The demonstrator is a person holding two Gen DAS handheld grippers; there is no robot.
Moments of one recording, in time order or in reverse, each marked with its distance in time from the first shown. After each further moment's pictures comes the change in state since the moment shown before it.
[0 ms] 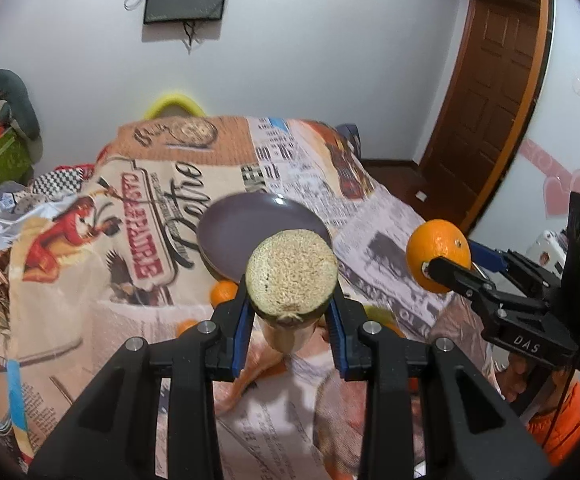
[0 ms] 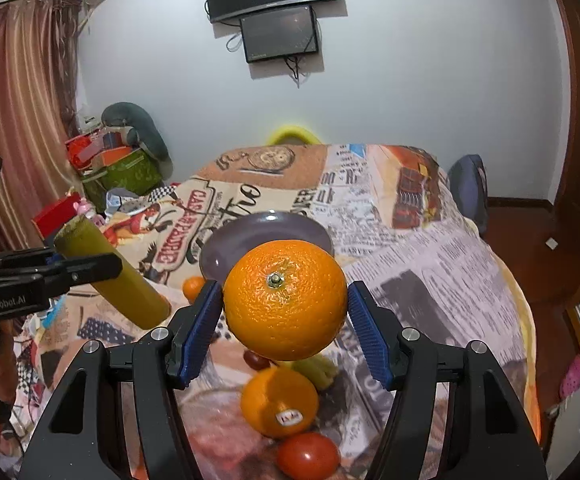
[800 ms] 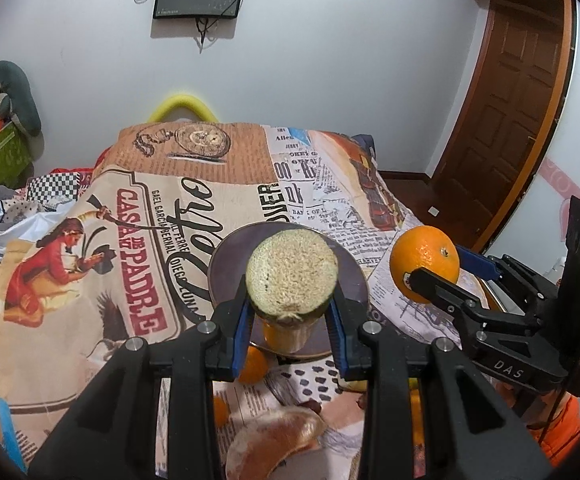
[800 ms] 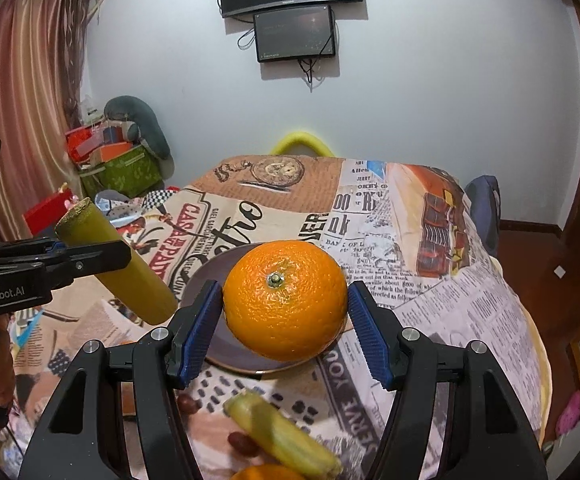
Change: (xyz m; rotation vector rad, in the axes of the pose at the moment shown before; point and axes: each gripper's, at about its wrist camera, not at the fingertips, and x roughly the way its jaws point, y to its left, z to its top) left arm 0.074 0.037 0.041 -0.041 -0.003 0.012; right arm 0.071 0.008 0.032 -0.074 -0.002 0.003
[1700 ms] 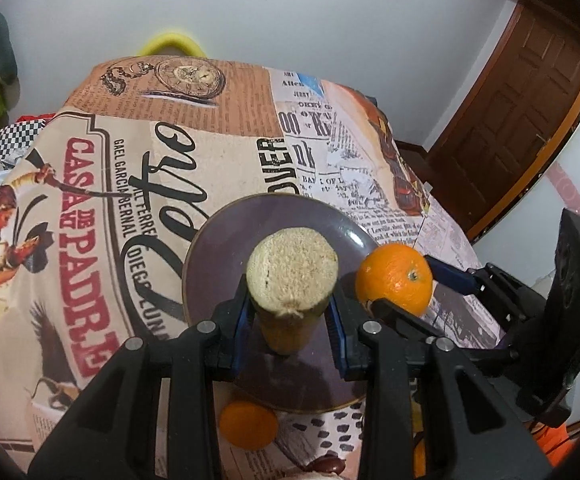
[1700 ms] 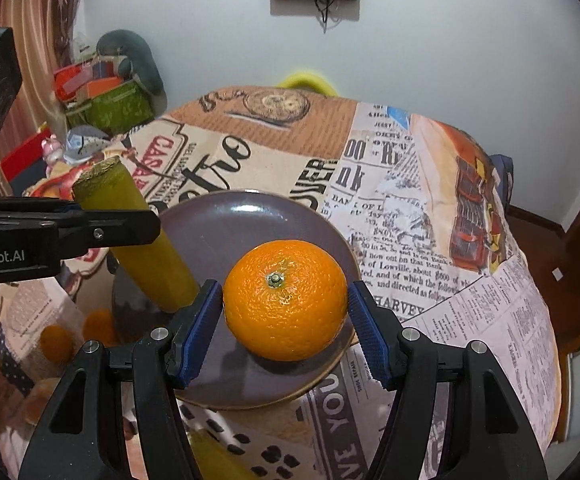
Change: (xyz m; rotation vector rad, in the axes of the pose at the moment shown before) left arm 0.108 0.038 0.020 -0.090 0.182 -0.086; right arm 0.091 -0.003 -0.004 -0.090 0.222 -0.015
